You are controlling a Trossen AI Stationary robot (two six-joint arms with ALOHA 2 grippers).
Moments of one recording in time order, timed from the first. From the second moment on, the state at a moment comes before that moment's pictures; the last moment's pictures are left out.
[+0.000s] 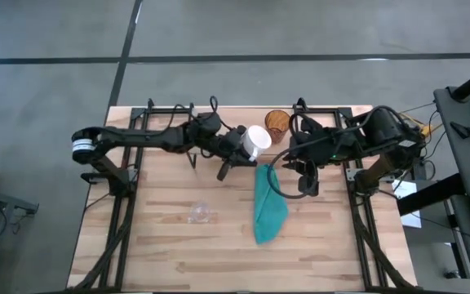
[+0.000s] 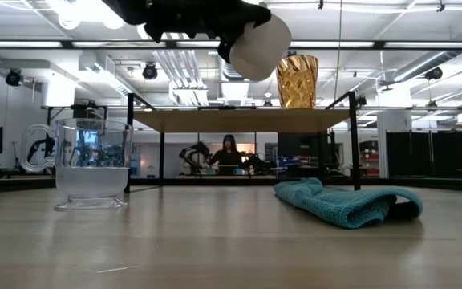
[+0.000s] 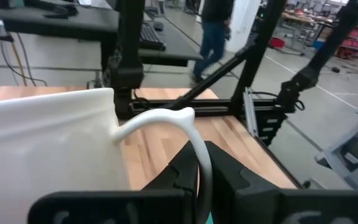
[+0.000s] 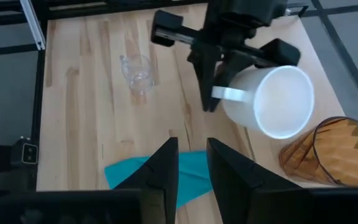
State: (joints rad) left arm 0.22 1.56 1.16 0.21 0.57 -0.04; right arm 0.27 1.67 2.35 -1.57 0.26 0.31
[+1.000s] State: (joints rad) left arm 0.34 1.54 1.02 0.27 0.60 -0.02; right arm 0.27 1.67 2.35 -1.57 0.26 0.31
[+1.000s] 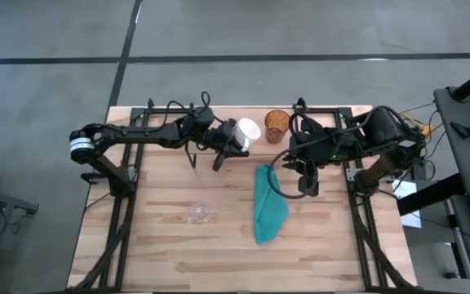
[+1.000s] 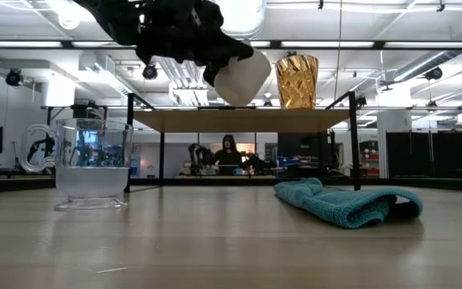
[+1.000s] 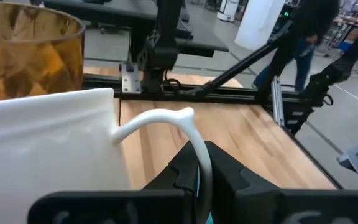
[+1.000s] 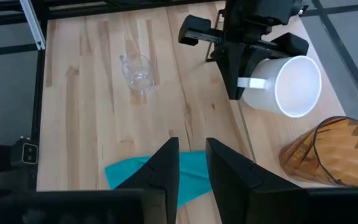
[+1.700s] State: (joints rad) left arm 0.37 1.54 1.01 0.33 0.64 0.01; right arm 0.27 1.67 2.35 -1.57 0.26 0.34
